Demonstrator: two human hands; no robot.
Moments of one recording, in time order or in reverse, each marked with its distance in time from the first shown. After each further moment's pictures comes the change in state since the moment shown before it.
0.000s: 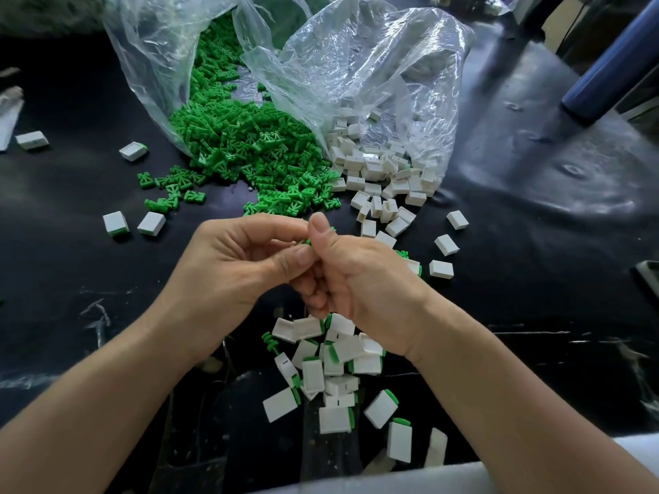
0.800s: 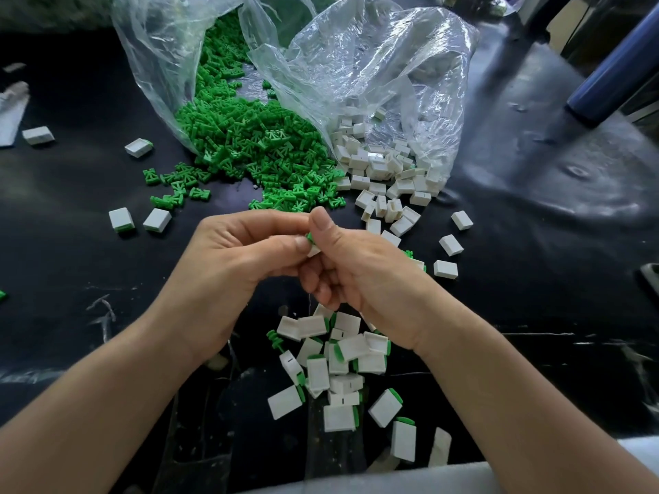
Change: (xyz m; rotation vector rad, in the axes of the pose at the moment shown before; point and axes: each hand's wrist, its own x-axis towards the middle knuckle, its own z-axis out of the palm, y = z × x) left_hand 0.000 0.004 -0.001 -0.089 0.040 -0.060; right_hand 0.005 0.002 -0.007 -0.128 -0.019 -0.057
